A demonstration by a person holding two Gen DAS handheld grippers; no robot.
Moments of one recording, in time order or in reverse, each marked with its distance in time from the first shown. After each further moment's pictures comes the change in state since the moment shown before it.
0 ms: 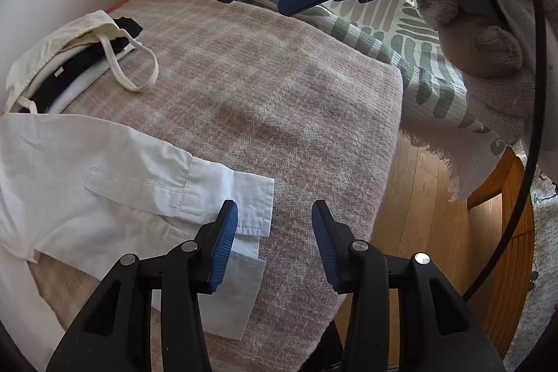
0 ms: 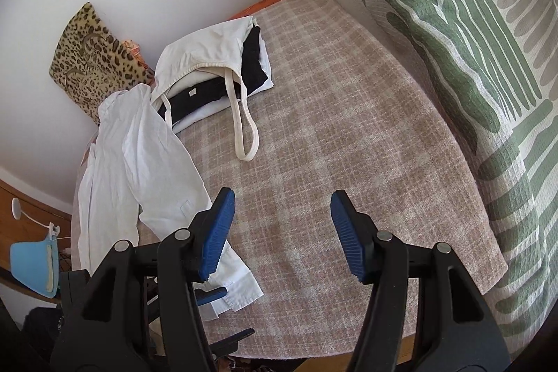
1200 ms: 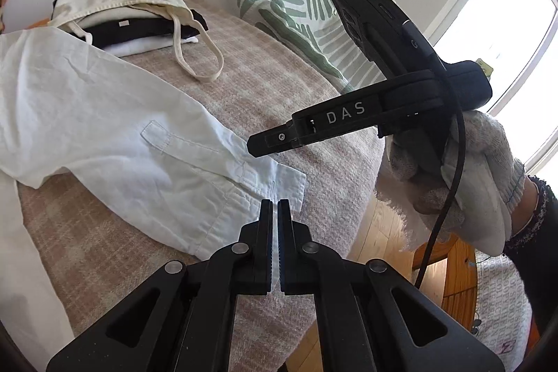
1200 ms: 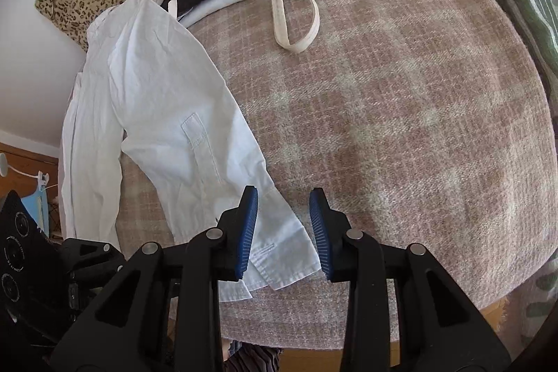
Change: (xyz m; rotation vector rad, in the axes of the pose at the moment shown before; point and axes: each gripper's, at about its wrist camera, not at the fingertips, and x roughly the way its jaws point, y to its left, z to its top) left arm -0.049 0.065 -0.047 -0.252 -0.212 -0.205; right arm 0.089 0.047 -0.045 -0.069 0.308 -0.010
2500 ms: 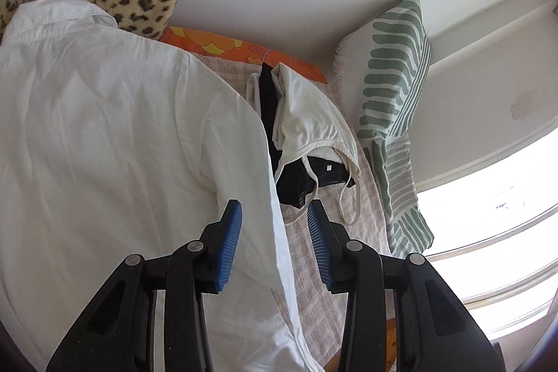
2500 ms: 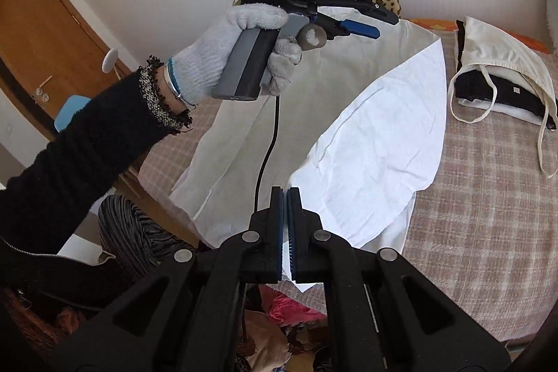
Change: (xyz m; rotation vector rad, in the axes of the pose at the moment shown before) left arm -0.179 0.277 0.099 -0.511 -0.065 -0.023; right arm -0.057 0.299 -0.075 -0.534 -0.138 0.286
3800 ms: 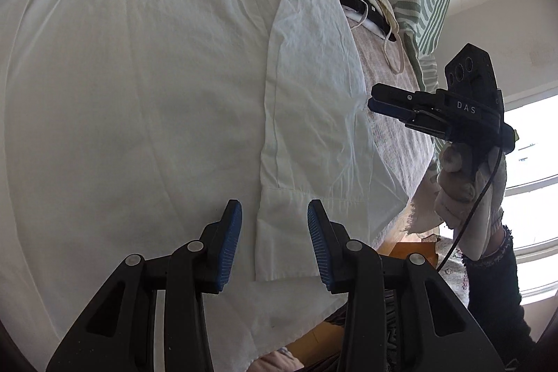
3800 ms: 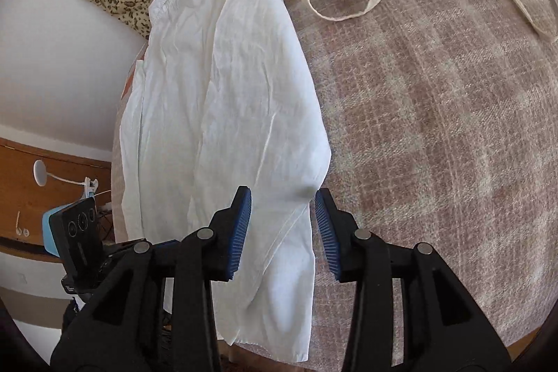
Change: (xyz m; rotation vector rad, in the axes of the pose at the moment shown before) left arm -0.012 0.059 -0.216 -0.027 0.199 0.094; right arm 0.087 -0.186 0.006 0.558 0.097 -0.092
